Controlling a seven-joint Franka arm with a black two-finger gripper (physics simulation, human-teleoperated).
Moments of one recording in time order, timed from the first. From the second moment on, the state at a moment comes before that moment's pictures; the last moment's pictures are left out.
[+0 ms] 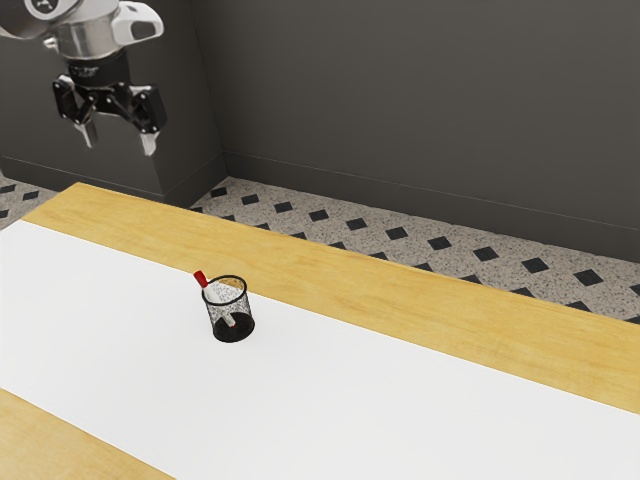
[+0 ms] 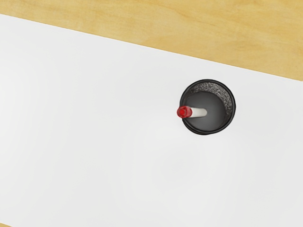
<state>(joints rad) -0.10 -0.18 0.13 -1.67 0.16 1.57 -0.22</state>
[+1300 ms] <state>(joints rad) 0.05 0.11 0.05 -2.11 0.13 2.37 -0.07</state>
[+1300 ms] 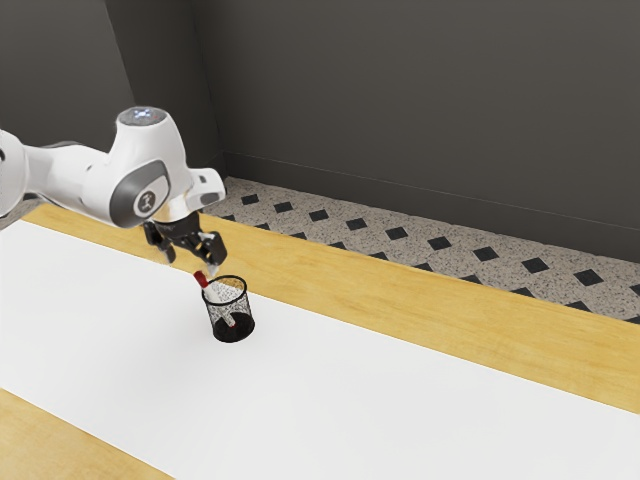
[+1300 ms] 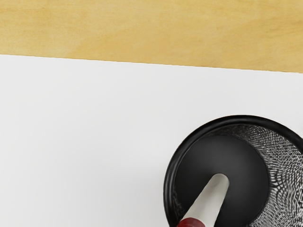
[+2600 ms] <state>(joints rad) 0.05 0.12 0.05 -2.17 0.08 2.47 0.09</state>
